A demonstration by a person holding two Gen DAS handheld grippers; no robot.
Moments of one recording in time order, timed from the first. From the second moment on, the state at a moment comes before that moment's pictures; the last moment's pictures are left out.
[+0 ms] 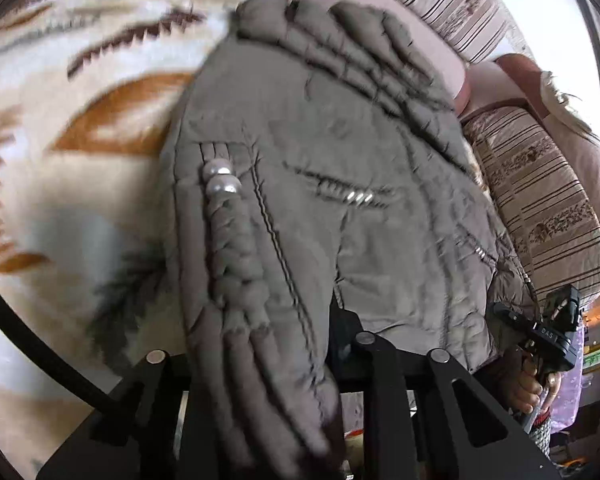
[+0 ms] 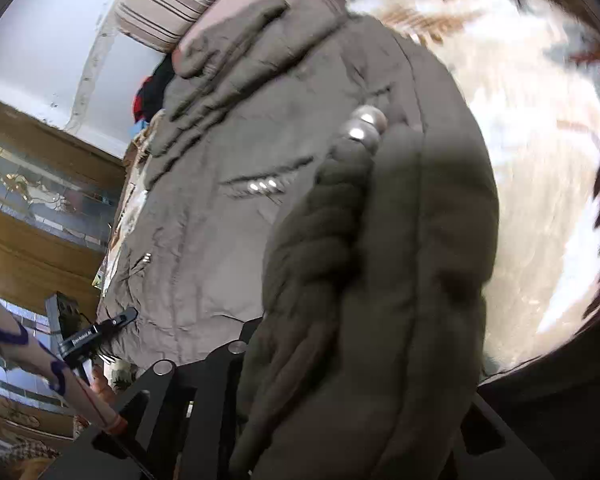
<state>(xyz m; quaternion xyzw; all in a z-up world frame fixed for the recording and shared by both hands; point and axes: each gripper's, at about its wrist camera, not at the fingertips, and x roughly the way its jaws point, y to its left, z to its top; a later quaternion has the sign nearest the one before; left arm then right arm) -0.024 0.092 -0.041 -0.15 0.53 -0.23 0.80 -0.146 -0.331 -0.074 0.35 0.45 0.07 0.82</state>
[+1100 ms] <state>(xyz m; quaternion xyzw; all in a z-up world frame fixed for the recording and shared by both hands) 0.163 0.027 0.106 -0.04 0.45 -0.17 0.88 0.010 -0.358 0.101 0.27 0.33 0.06 0.90</state>
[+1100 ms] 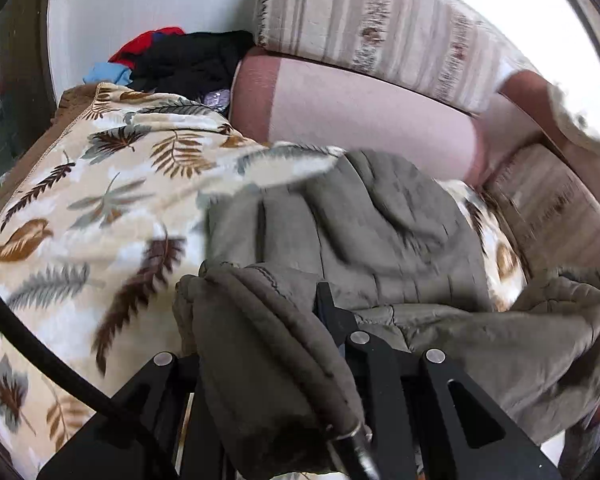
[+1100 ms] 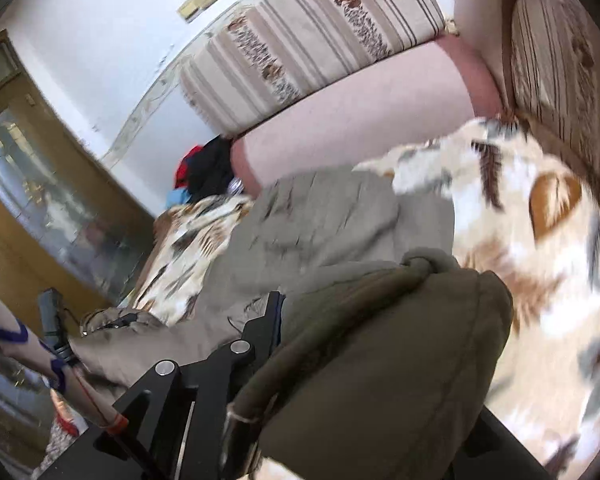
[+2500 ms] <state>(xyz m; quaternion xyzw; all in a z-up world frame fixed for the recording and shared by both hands) 0.306 -0.139 0.059 0.04 0.45 -0.19 0.87 0.203 -0.323 0.024 0.03 0.37 -0.08 0.92</state>
